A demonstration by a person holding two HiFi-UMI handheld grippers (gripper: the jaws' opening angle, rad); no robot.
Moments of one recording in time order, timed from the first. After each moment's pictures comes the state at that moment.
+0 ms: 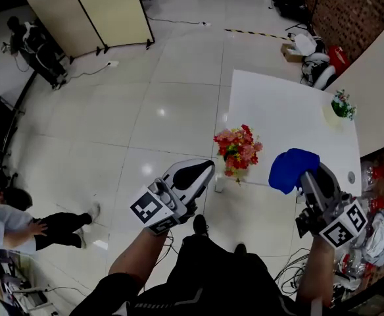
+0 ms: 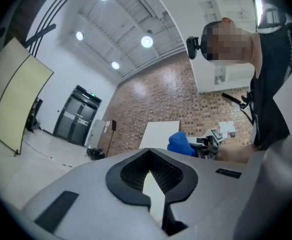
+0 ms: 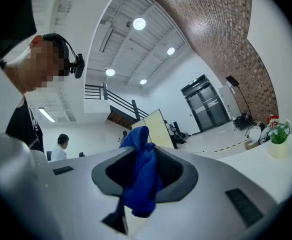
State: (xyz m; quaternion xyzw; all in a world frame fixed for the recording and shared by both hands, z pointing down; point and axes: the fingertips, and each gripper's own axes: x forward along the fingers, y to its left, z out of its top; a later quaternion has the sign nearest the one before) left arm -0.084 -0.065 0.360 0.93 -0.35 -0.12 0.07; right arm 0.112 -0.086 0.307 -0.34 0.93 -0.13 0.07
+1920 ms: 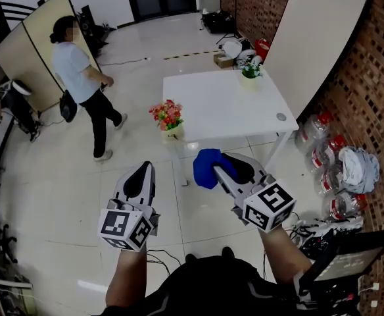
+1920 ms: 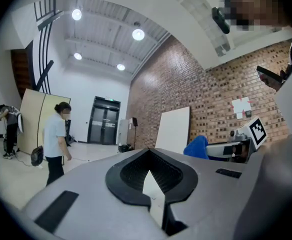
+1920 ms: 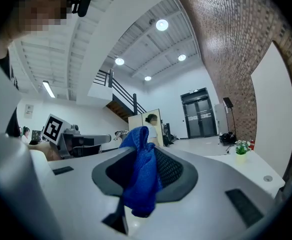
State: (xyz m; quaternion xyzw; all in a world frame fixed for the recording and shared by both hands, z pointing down) left arm 0.005 0.220 0.281 0.86 -0.51 -0.01 0.02; right arm 0.161 0.223 0.291 -0.39 0.92 -0.03 0.00
